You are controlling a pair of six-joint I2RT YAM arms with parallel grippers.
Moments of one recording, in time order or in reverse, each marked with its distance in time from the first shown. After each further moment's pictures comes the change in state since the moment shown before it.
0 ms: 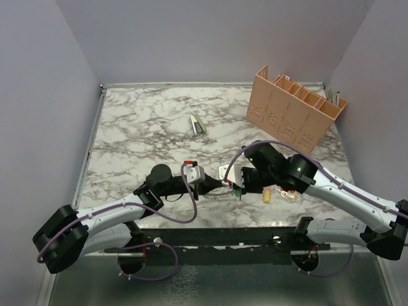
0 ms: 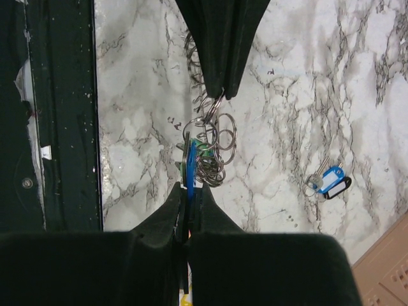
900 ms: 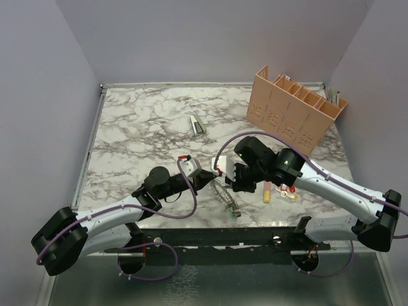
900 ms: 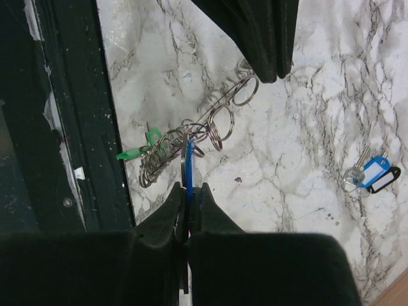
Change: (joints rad) left arm 0.003 -0.026 -0.044 0.006 -0.257 -0.083; right arm 0.000 0.111 0.053 -0.001 -0.003 0.184
